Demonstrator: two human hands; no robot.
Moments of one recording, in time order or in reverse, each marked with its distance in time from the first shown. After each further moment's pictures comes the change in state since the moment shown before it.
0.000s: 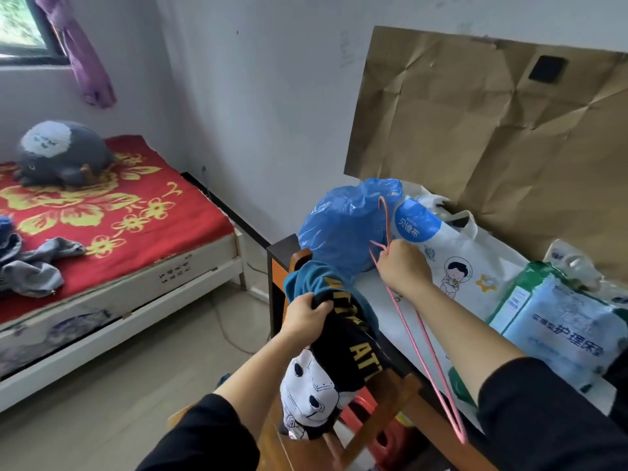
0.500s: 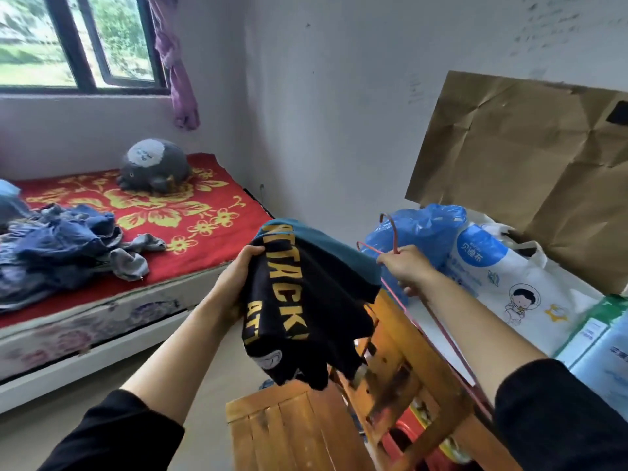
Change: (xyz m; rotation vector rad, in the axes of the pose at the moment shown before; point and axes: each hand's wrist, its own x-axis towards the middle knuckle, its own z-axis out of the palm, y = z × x) left_hand -0.073 -0.020 -0.226 -0.859 0.089 -0.063; right_hand -0.052 -0.108 0.006 0.404 -0.310 0.013
